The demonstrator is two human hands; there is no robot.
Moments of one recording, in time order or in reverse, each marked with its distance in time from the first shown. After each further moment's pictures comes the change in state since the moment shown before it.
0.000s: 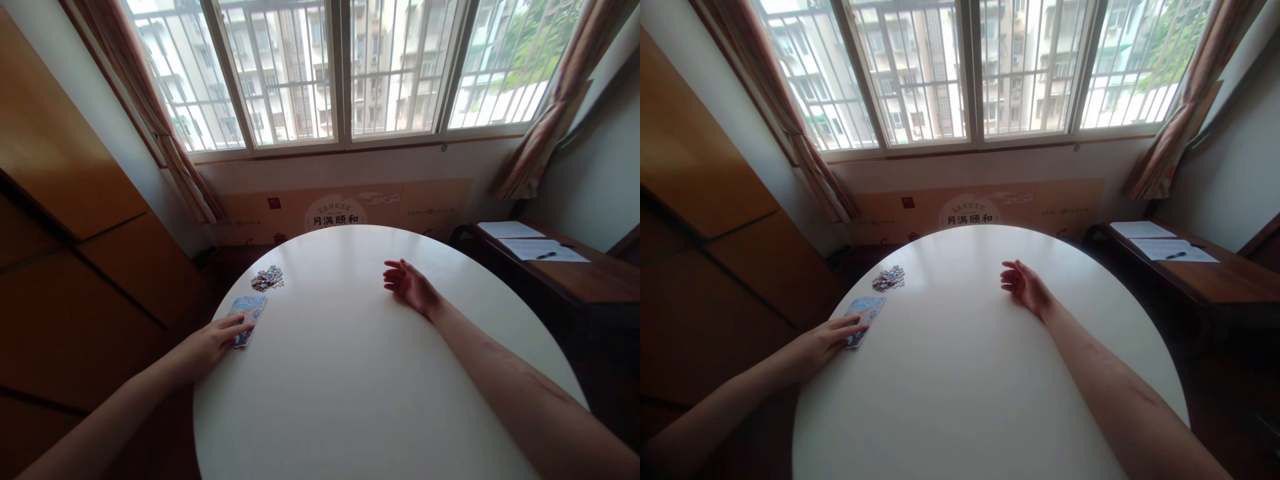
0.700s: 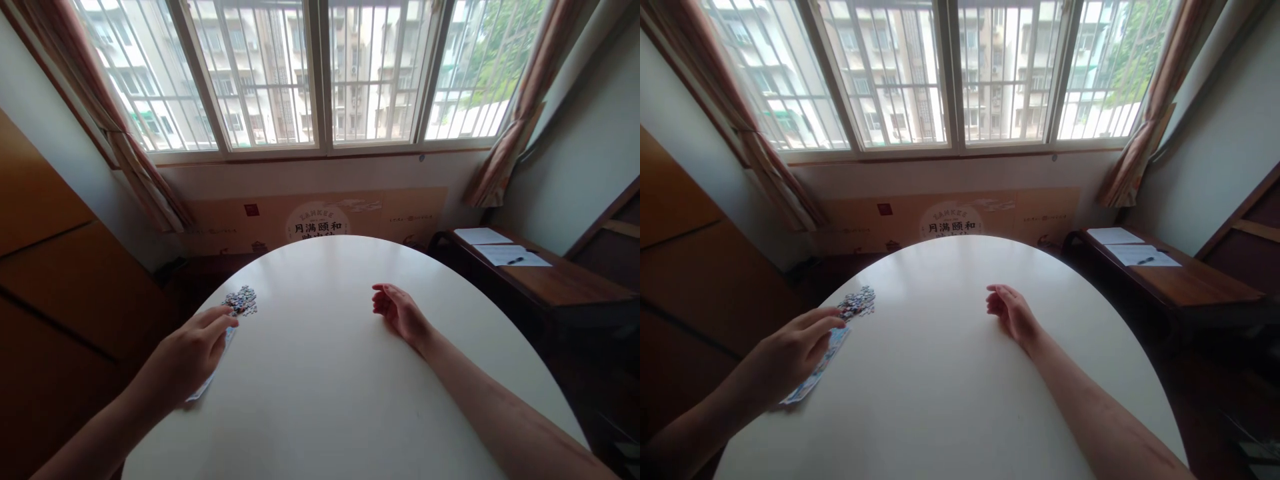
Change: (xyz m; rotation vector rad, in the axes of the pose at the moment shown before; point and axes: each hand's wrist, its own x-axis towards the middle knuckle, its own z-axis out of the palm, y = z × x) left_hand 0.073 0.076 -0.046 0.143 0.345 -0.008; right_hand -0.002 0.005 0.015 -0.020 0.139 -0.090
